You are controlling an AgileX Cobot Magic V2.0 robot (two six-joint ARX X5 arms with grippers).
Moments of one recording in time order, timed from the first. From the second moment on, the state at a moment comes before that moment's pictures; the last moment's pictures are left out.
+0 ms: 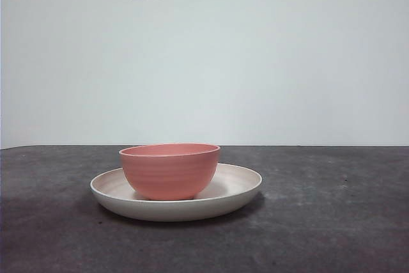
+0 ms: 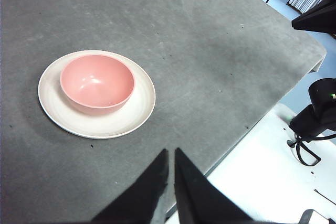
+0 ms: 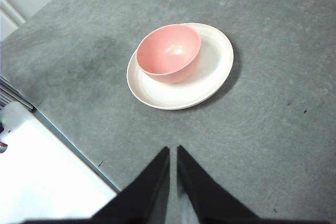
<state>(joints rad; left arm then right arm) -0.64 0.40 0.94 -1.01 0.27 -0.17 0.55 0.47 0.86 -0.95 -0.26 0.20</state>
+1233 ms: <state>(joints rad) 0.02 0.00 0.03 -0.18 0.10 -0.05 0.55 0.47 0.86 -0.95 -0.26 0.20</state>
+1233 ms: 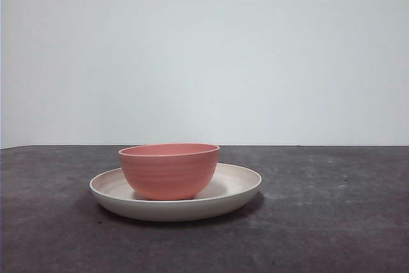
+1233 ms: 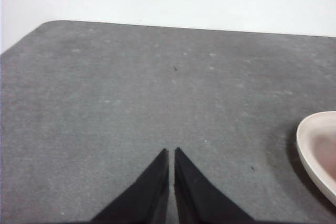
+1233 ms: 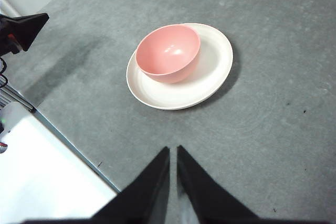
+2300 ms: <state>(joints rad) 0.02 0.00 0.03 -0.18 0.05 -0.05 0.54 0.47 0.86 -0.95 -0.26 0.20</state>
